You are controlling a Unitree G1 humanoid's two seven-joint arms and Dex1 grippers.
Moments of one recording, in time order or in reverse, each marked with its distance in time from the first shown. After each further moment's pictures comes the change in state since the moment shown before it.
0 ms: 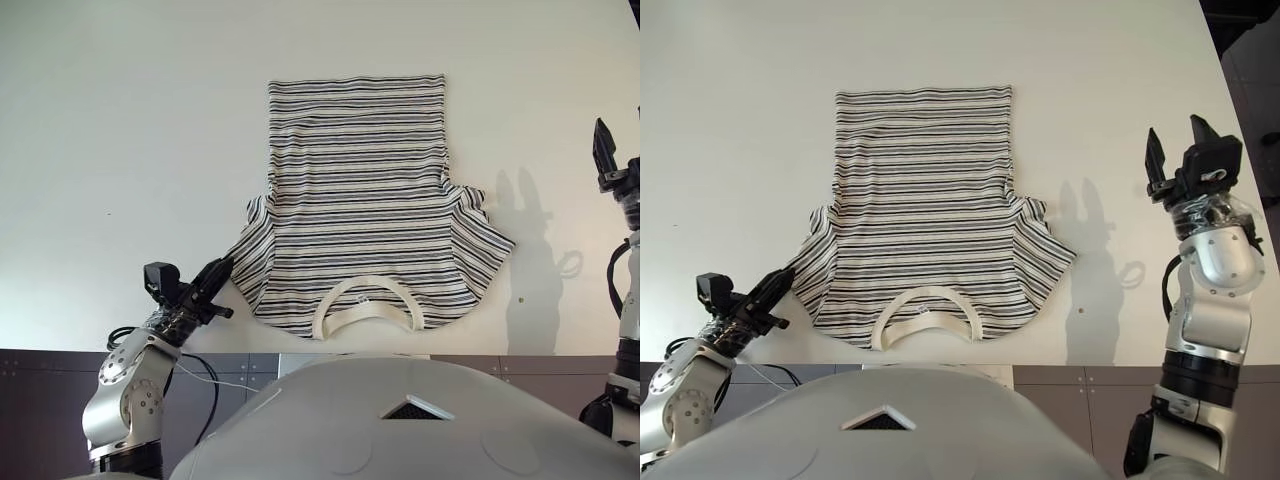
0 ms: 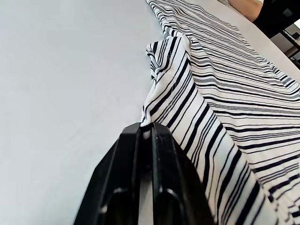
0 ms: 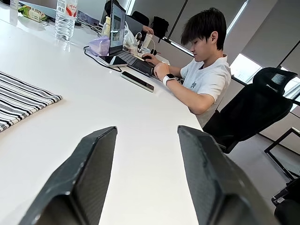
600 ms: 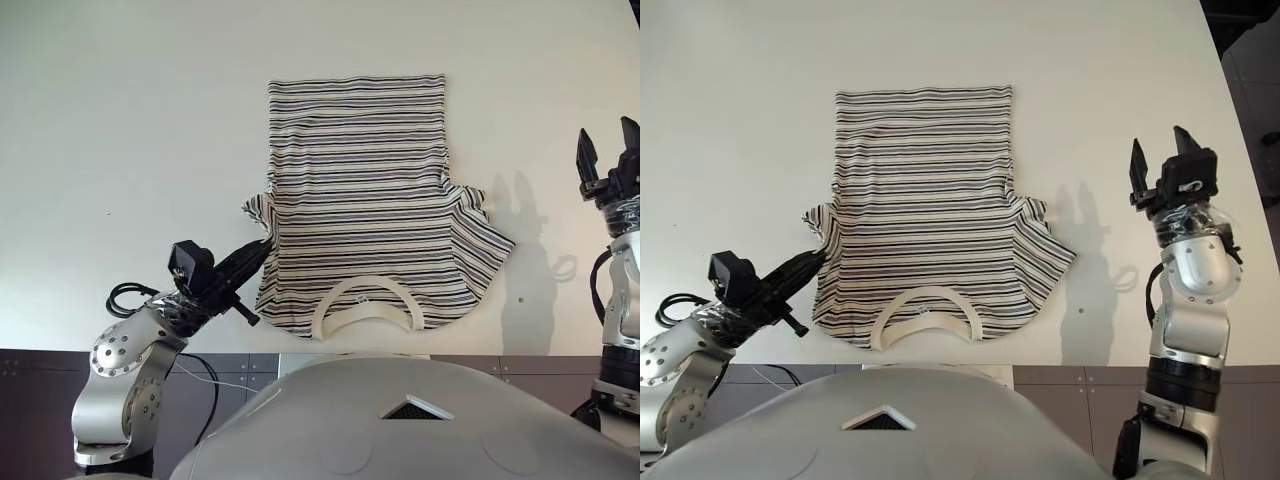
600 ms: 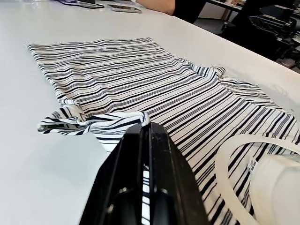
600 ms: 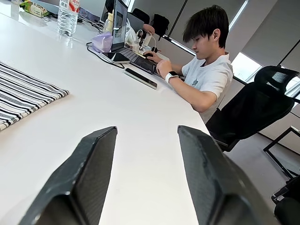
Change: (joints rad) left arm -0.041 0.121 -0.156 -0.344 0.167 -0.061 -0.066; right arm 0.031 0.052 0.033 -0.026 -0.054 -0.016 -0.033
